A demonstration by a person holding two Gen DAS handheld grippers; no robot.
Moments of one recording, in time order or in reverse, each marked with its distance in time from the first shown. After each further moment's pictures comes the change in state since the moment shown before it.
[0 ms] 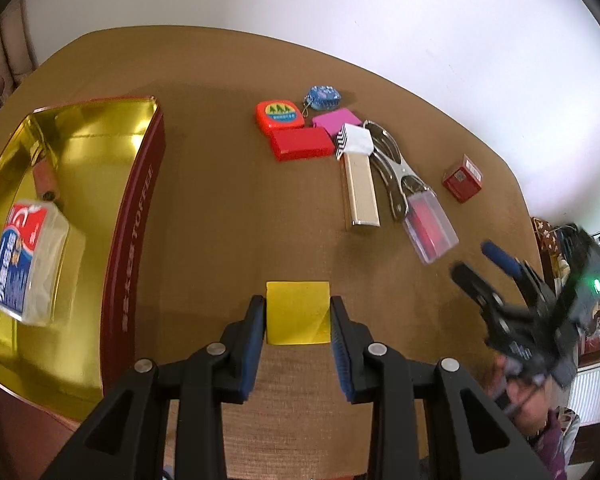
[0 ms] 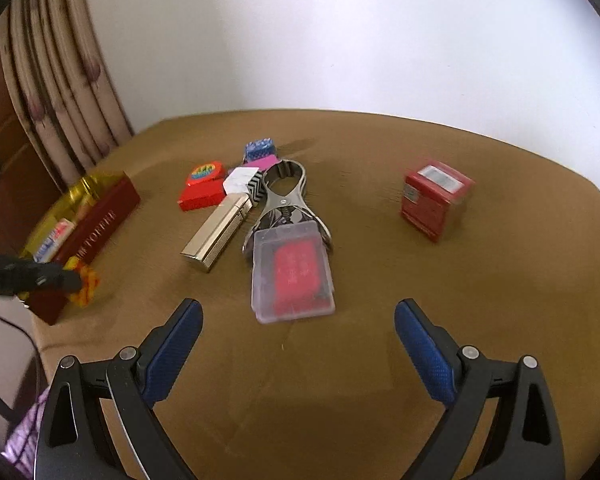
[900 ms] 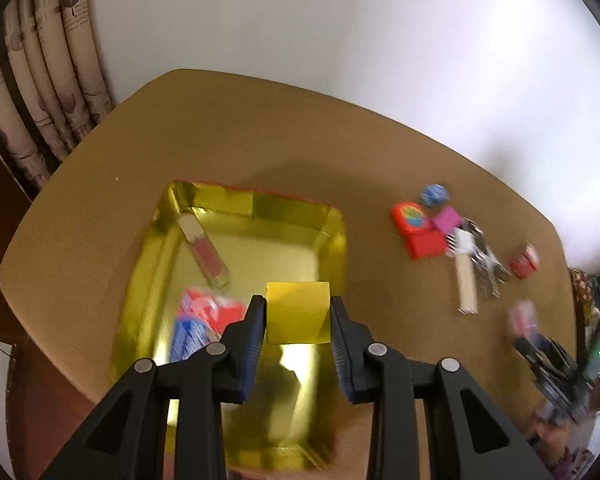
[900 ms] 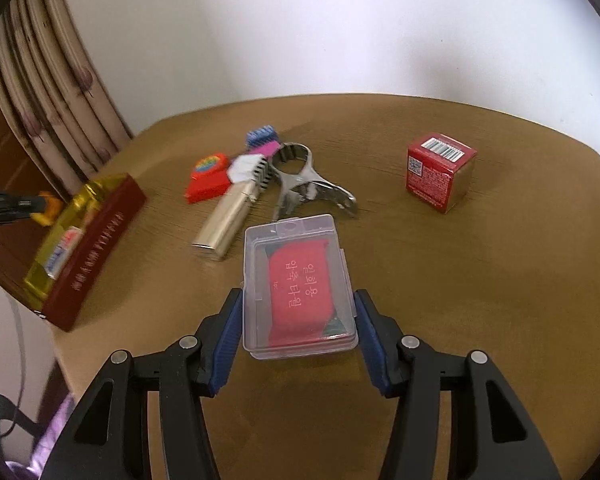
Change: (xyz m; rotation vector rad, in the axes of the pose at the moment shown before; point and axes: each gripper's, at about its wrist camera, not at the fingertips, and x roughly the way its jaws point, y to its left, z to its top) left arm -0.059 0.117 0.073 -0.073 -0.128 0.193; right arm -0.014 0.003 -0.009 0.105 0.035 0.054
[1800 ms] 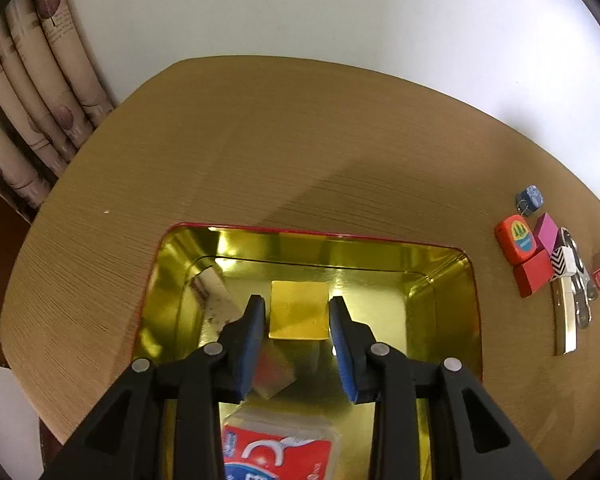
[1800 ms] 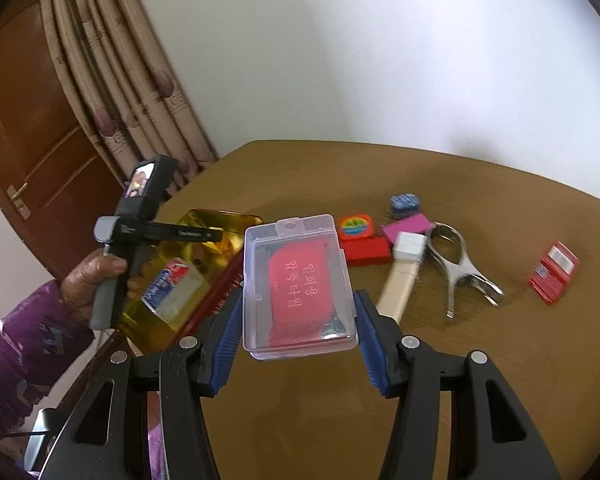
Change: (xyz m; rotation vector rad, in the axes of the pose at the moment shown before) left arm 0.099 0.032 0.033 0.074 0.032 0.140; right arm -0.024 0.128 0.053 -0.134 -0.060 0.204
